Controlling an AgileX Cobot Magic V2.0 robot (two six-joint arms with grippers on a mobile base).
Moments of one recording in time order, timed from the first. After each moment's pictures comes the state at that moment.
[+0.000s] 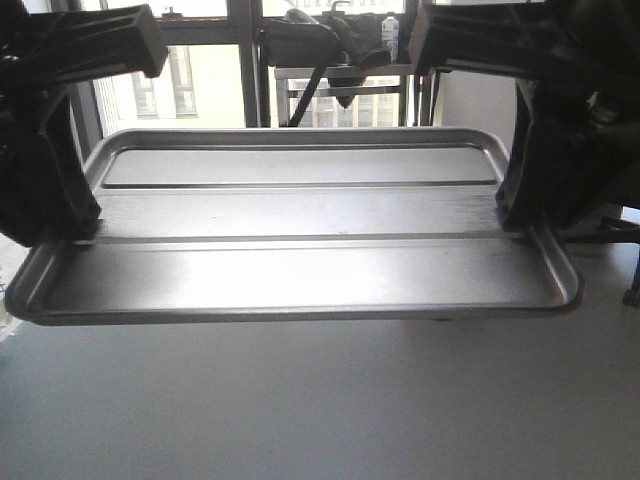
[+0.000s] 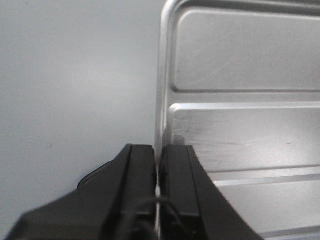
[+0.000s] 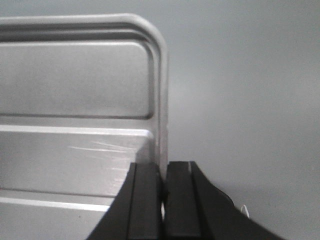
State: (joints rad) left arm -0.83 1.25 -0.91 0.21 0.82 -0.86; right arm 0.74 1.26 -0.91 -0.26 0.81 0.93
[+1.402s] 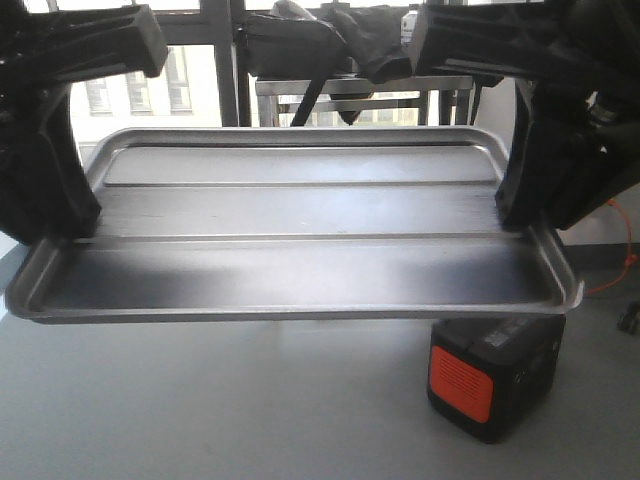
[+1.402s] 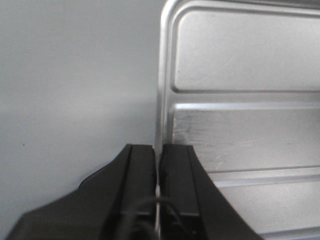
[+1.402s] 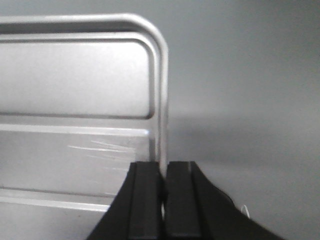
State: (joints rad) left arm -0.83 1.25 -0.91 0.22 0.82 -0.86; right arm 0.74 1.26 -0.91 -0.26 0.81 0.93
